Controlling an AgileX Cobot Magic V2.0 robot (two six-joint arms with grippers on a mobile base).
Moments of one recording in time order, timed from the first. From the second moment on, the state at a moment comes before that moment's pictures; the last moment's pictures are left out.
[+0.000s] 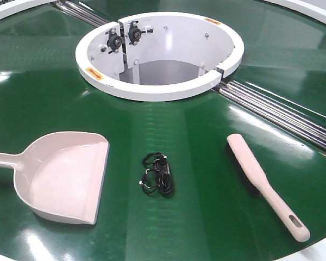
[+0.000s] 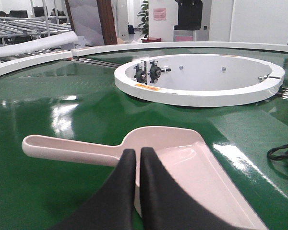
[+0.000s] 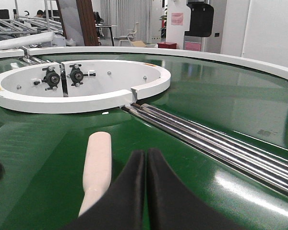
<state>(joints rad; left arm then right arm) -0.07 -0.01 0.03 -0.01 0.12 0.09 0.05 -0.01 0.03 -0.09 0.10 0.05</state>
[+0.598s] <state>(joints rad) -0.07 -0.01 0.03 -0.01 0.12 0.09 0.05 -0.01 0.03 -0.09 0.10 0.05</state>
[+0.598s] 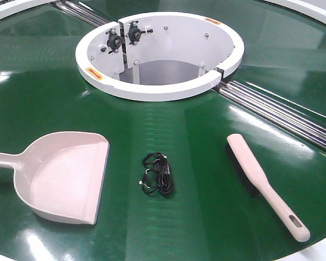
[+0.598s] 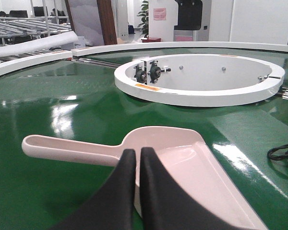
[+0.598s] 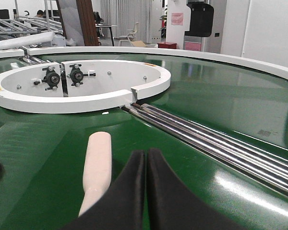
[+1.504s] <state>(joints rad) -0.07 -0.01 -0.03 0.00 -0.02 0.08 0.05 -0.01 0.03 -0.09 0.10 0.05</state>
